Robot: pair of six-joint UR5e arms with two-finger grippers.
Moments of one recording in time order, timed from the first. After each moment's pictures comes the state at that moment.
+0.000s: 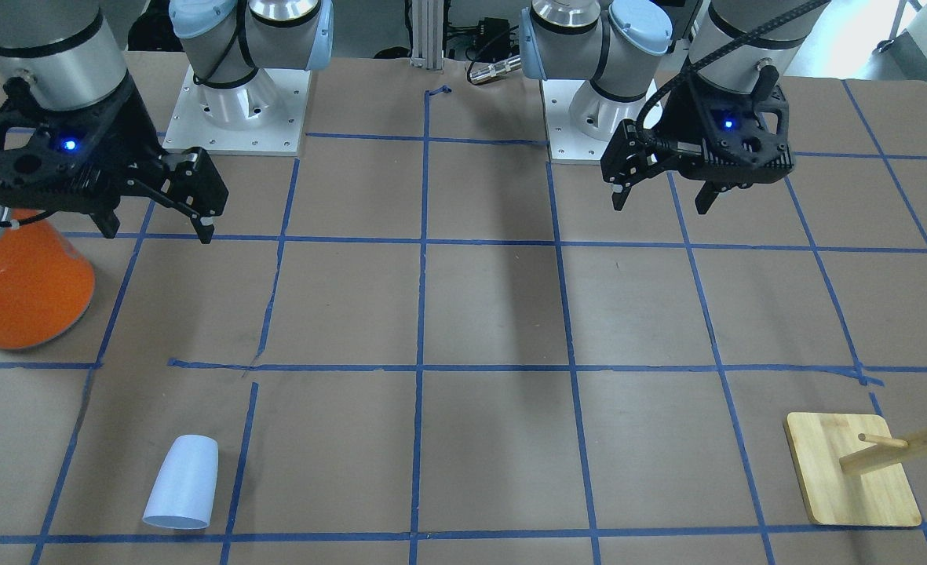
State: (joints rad) left arm -1.54 -1.55 -1.58 -1.54 1.57 0.05; right arm 1.55 -1.47 1.45 -1.64 -1.59 0.00
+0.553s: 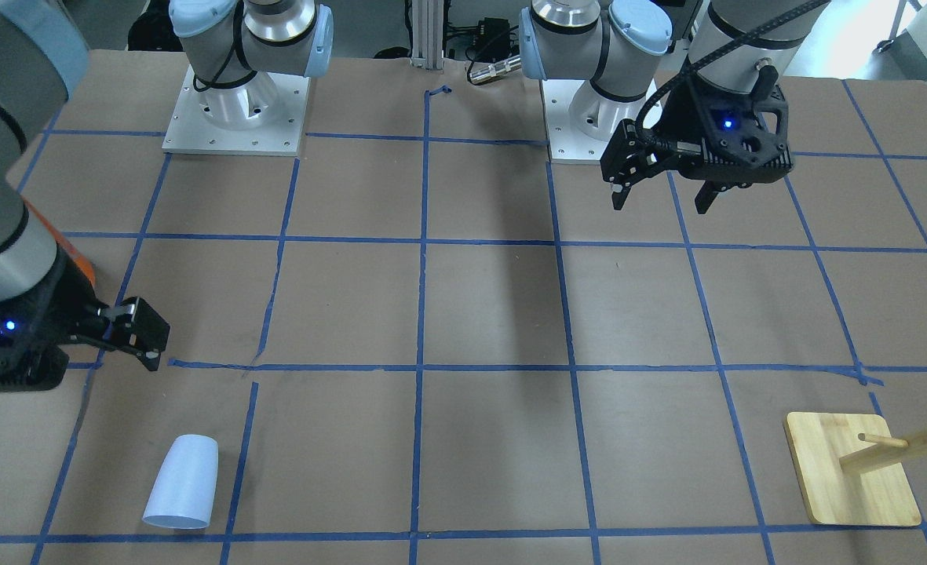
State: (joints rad) left arm -1.54 -1.55 -1.58 -1.54 1.57 0.05; right arm 1.45 -1.23 1.42 -1.85 -1.56 -0.18
